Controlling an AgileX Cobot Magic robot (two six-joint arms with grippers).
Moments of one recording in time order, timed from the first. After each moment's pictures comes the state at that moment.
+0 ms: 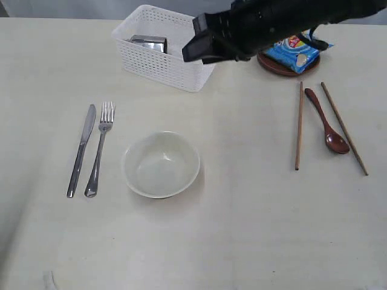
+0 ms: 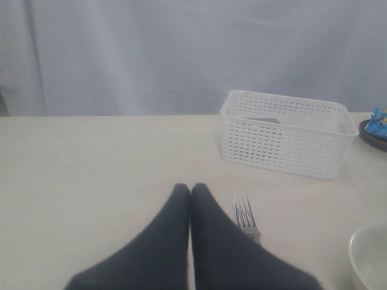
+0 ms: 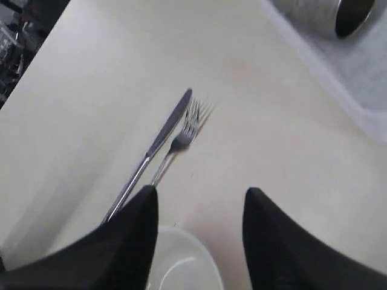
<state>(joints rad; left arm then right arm) -0.16 0.00 0.00 -0.03 0.22 -0.04 0.36 1.76 -1.21 1.04 0.77 -0.82</state>
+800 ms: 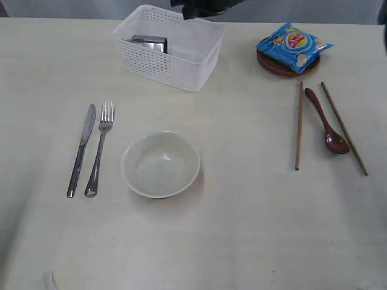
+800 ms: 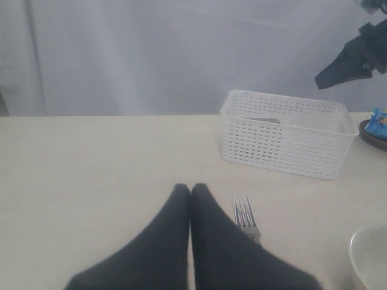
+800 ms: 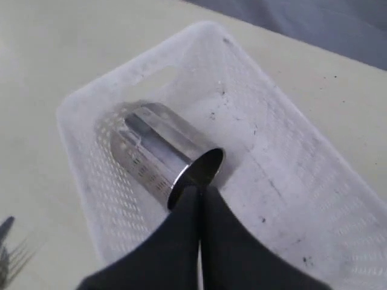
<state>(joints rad) -0.16 0.00 0.00 -0.03 0.22 -0.04 0.39 2.29 -1.96 0.63 0.68 -0.55</state>
